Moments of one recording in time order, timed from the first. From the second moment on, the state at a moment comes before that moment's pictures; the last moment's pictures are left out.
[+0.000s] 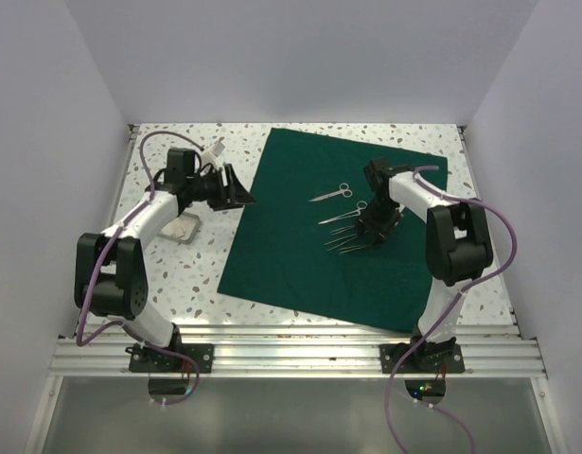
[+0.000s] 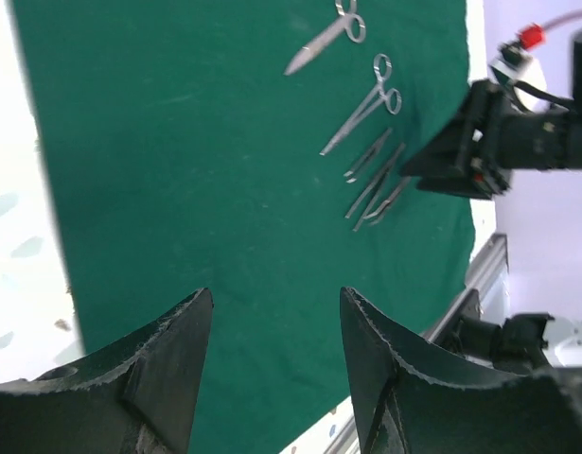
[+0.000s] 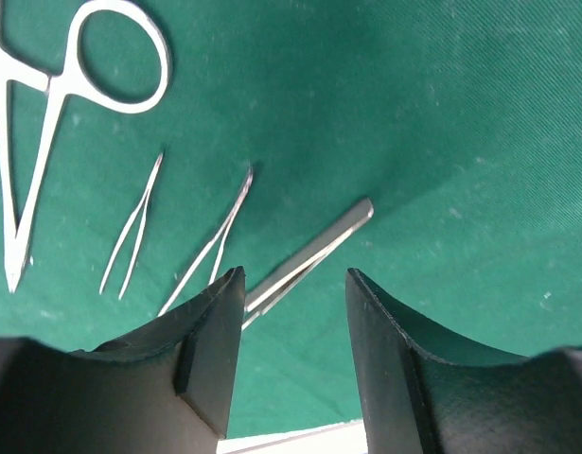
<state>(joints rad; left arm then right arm) -0.10 1.61 1.09 -0.25 0.71 -0.41 0.25 1.89 1.35 -0.96 0.07 0.97</state>
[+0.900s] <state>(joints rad) -0.23 1.67 1.20 -0.24 0.81 -0.43 0.25 1.82 1.30 -0.96 0.08 0.98</state>
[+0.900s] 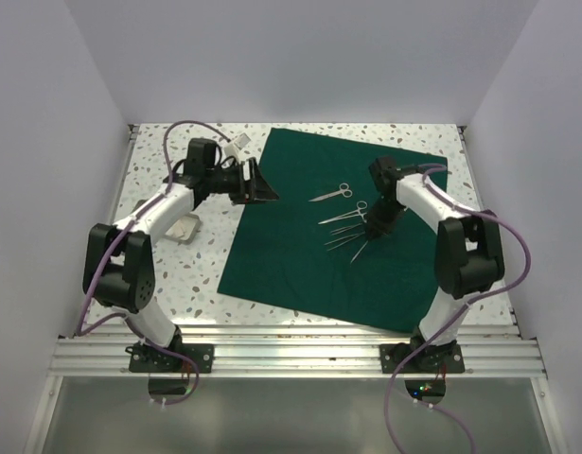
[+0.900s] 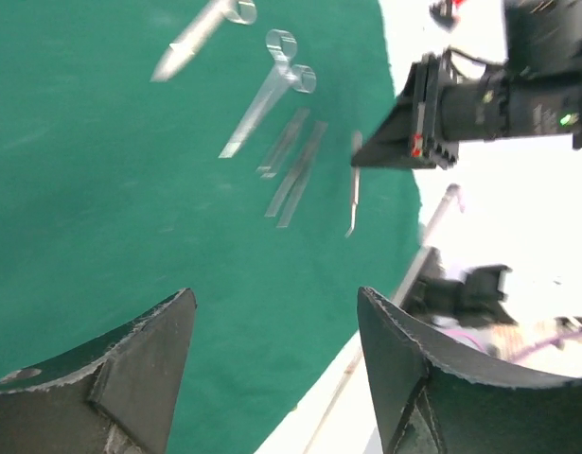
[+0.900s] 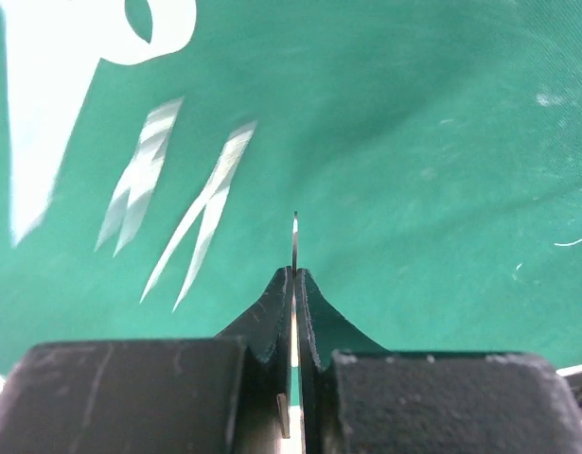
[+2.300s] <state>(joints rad) 0.14 1.64 1.02 -0.17 0.74 -0.57 0.35 1.90 1.73 -0.81 -0.27 0.72</state>
